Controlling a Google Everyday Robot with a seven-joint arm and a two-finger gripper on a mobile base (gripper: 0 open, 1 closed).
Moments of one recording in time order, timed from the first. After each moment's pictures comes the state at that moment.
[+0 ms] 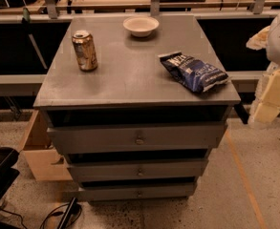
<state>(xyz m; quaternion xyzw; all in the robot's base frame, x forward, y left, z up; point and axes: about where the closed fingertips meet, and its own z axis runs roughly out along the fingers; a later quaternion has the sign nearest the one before) 0.438 -0.216 0.977 -0.60 0.78 -0.04 0.16</state>
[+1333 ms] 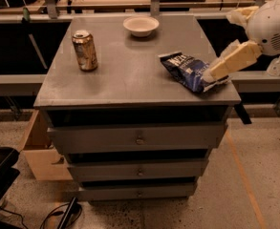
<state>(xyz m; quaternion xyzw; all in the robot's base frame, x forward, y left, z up) 0.547 -0.171 0.997 -0.52 0.72 0.12 0.44</state>
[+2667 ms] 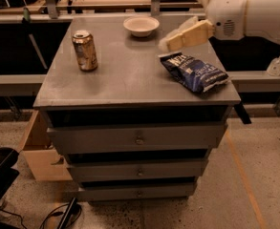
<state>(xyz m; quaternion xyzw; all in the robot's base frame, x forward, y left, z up) 0.599 -0.087 1.041 -0.47 0.63 0.21 0.58</state>
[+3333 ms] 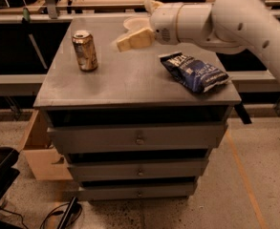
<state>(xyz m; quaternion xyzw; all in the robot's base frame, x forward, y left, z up) 0.672 0.017 0.997 -0.46 0.62 0.26 0.58</state>
